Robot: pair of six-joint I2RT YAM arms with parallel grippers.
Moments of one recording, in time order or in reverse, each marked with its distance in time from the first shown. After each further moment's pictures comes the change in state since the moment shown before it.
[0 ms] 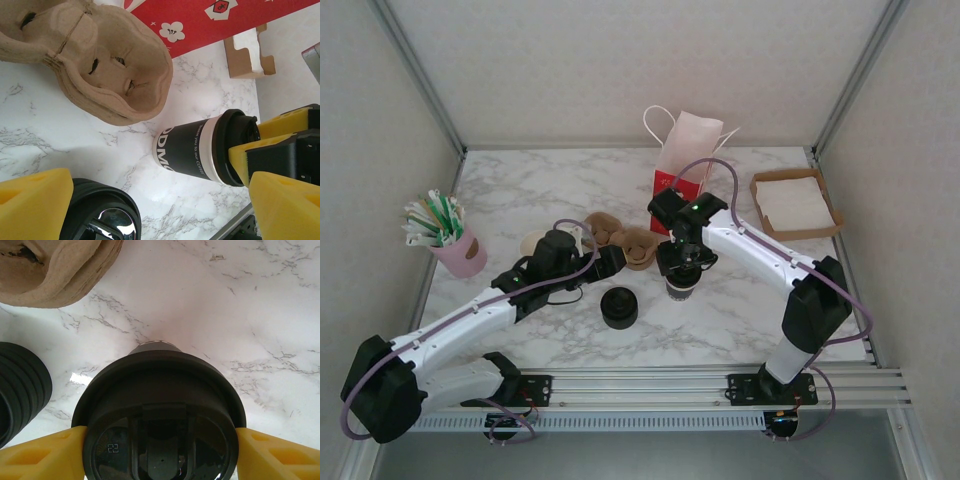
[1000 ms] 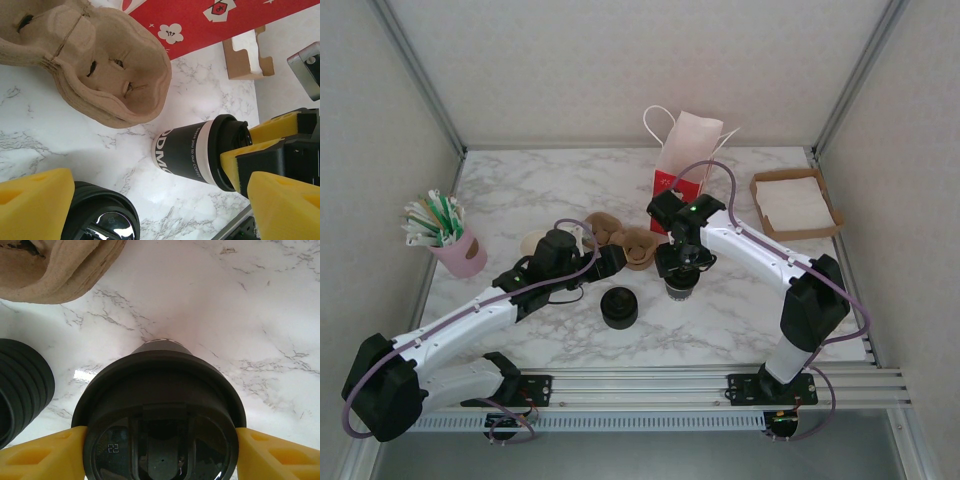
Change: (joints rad) left arm 0.000 0.007 -0.001 0.015 0.000 0.001; right arm 0.000 0.012 -0.015 0.016 -0.026 0.000
